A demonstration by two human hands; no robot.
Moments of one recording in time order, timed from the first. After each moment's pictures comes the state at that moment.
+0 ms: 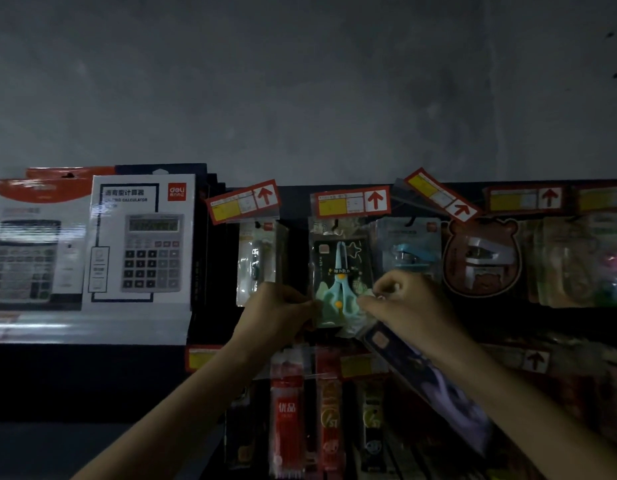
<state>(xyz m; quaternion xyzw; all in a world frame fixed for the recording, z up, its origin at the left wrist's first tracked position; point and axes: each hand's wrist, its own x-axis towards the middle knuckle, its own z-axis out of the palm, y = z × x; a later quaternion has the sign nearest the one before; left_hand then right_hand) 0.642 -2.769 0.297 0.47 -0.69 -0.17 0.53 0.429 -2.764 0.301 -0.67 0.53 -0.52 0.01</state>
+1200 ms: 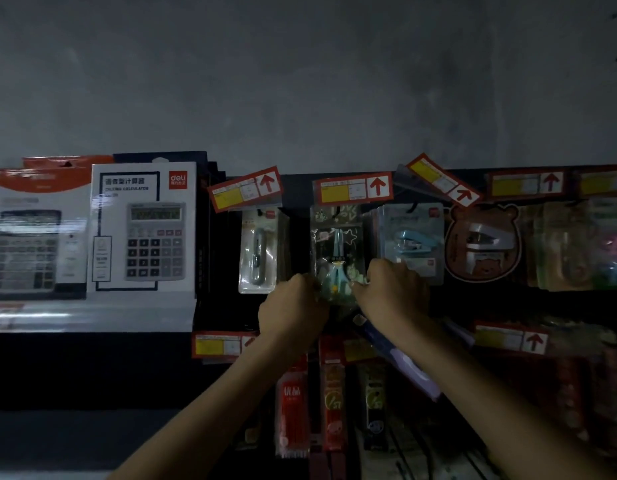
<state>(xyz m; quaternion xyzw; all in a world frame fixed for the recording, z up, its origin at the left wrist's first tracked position) 0.618 -2.796 0.283 0.55 -0.70 0.09 0.44 0.465 -2.791 0.300 -0.61 0.64 -0.43 -0.19</state>
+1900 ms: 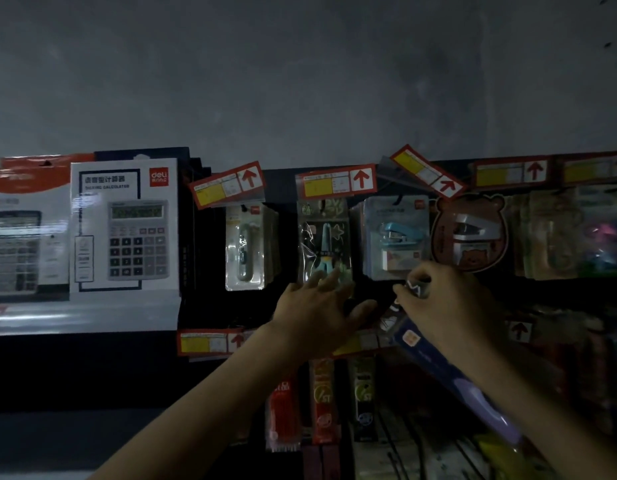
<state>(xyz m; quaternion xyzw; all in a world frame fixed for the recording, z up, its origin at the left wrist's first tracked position) 0.587 -2.788 0.284 0.49 -0.83 0.21 0.19 0.391 -2.745 0.272 -0.59 0.60 -0.51 -0.16</state>
